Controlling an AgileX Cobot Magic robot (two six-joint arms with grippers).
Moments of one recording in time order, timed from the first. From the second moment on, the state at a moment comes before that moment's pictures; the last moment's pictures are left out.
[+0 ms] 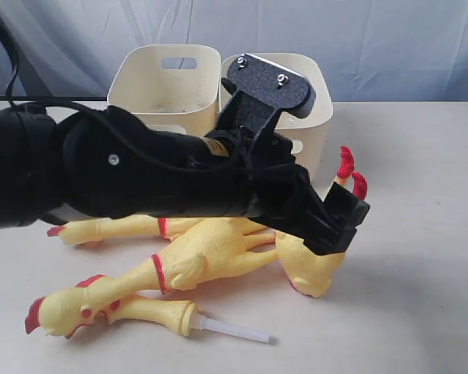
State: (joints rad) left arm -0.99 1.56 -1.01 -0.76 0.09 0.61; right arm 0.18 0.00 0.00 -0.12 0.36 0.09
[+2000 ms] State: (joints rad) left arm -0.99 1.76 -1.11 -0.92 -0.05 0.61; right arm 0.18 0.00 0.00 -0.12 0.36 0.09
